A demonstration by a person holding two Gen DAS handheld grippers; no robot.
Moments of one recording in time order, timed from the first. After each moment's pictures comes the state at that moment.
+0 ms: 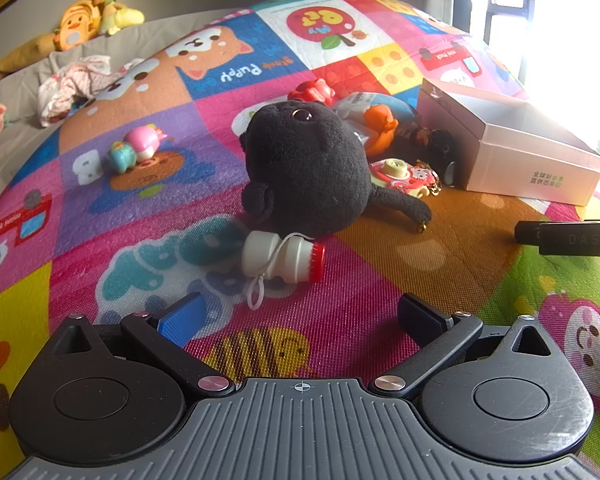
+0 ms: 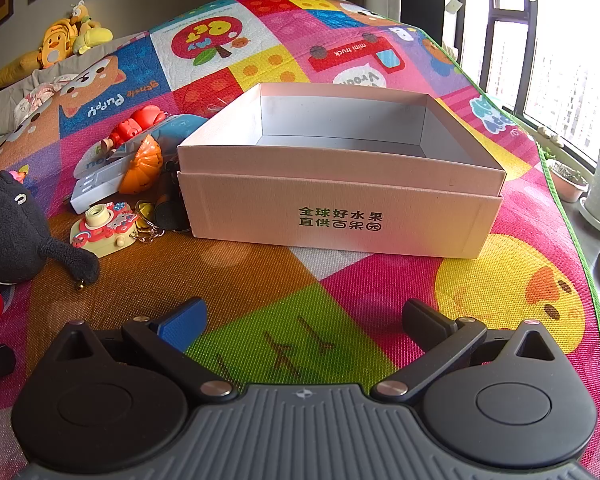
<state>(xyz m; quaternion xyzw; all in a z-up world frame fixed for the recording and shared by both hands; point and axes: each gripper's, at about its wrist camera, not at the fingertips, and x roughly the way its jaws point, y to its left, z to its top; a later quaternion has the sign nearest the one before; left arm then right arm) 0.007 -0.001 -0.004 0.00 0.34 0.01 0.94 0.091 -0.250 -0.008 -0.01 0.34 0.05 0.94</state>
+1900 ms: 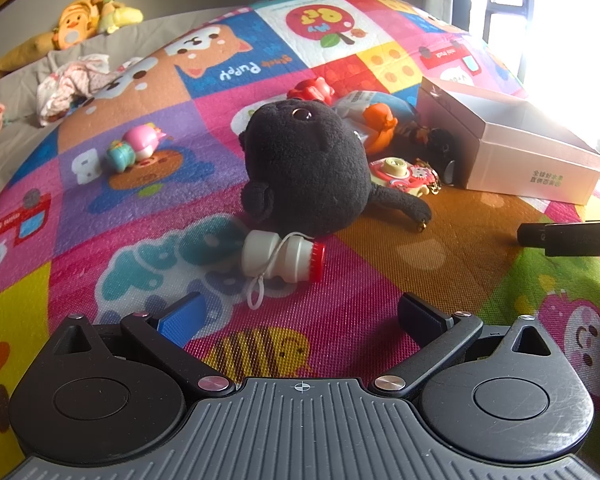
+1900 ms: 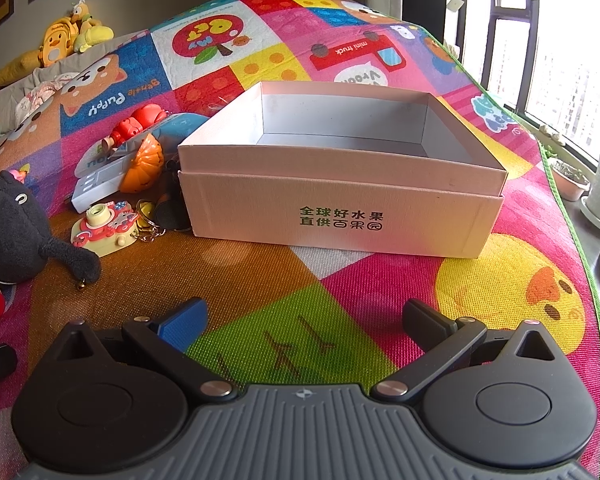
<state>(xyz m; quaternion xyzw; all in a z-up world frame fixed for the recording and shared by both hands) 0.008 -0.001 -0.004 0.00 0.35 0.01 0.94 0.089 -0.251 -0.005 -0.01 0.35 0.06 0.93</state>
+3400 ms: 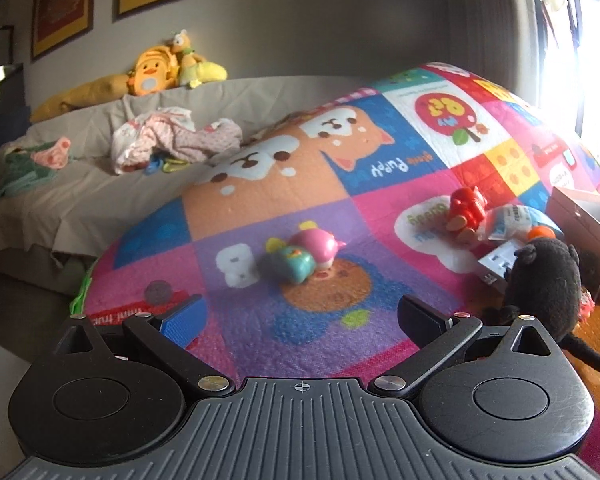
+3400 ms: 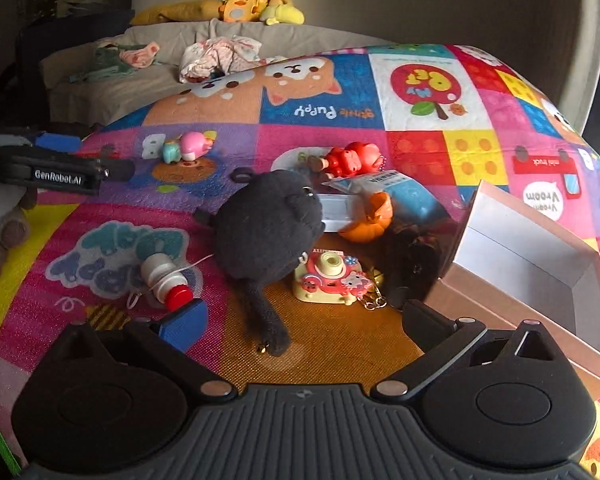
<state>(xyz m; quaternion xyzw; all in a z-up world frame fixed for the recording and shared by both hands) 0.040 0.150 0.037 -0.01 0.25 0.10 0.96 0.067 -0.138 0.043 -0.16 0.30 0.28 0.90</state>
